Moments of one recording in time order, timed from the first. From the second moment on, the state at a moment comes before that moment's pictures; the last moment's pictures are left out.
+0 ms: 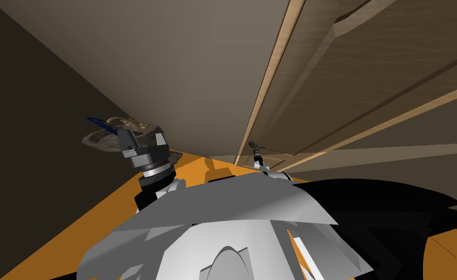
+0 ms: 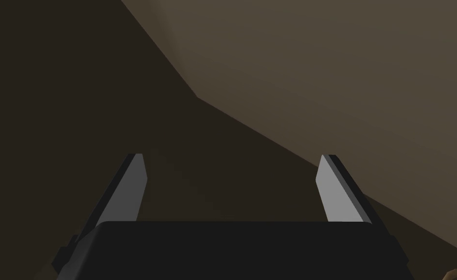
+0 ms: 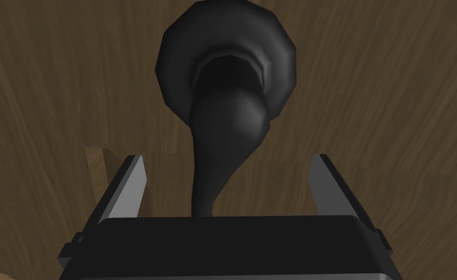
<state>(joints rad) -0.24 -0.34 -0.27 -0.48 -0.15 -0.76 -0.06</state>
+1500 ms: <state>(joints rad) -0.22 -0.37 -0.20 -0.49 -0.11 -0.76 -0.13</state>
